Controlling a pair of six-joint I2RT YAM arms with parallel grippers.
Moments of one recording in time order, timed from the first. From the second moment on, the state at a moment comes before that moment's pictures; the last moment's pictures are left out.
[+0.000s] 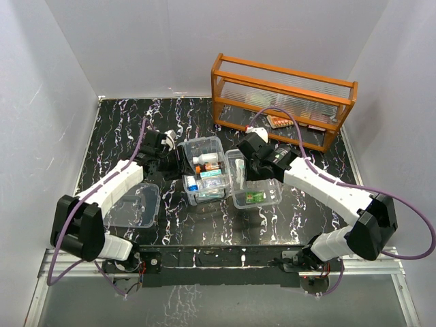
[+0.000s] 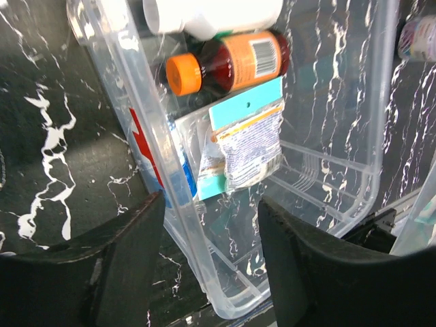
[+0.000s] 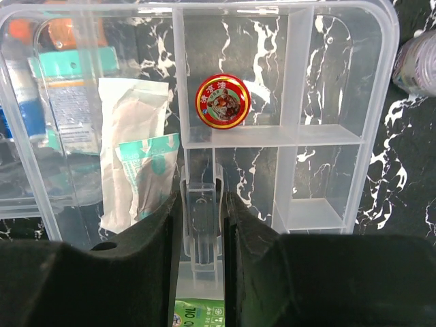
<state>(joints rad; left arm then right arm) -0.37 1.37 0.93 -0.47 0.31 -0.57 0.76 1.39 1.24 -0.88 0.32 0.55</state>
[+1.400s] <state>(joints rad) -0.21 1.03 0.78 -0.45 -0.04 -0.66 0.85 2.09 2.07 -1.07 0.22 0.55</state>
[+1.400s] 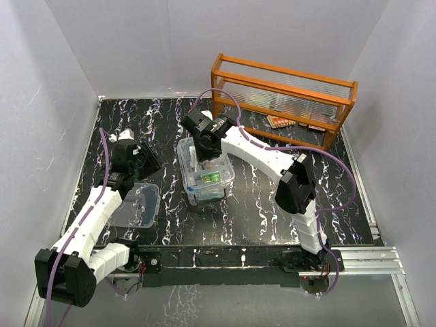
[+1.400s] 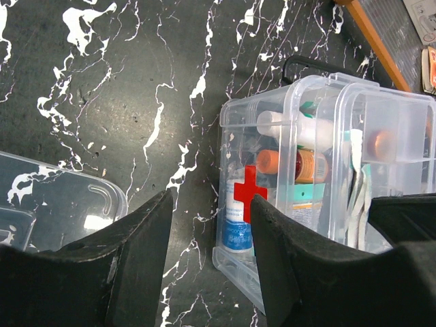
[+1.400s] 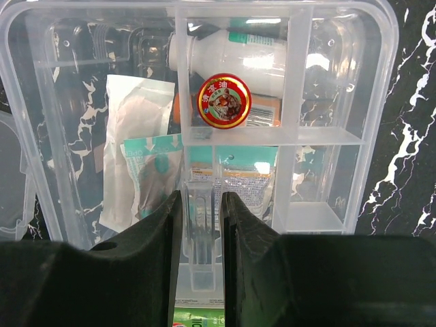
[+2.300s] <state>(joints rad) -0.21 1.03 0.76 -0.44 -0.01 -0.67 0.87 2.16 2.11 -1.09 0.22 0.58</state>
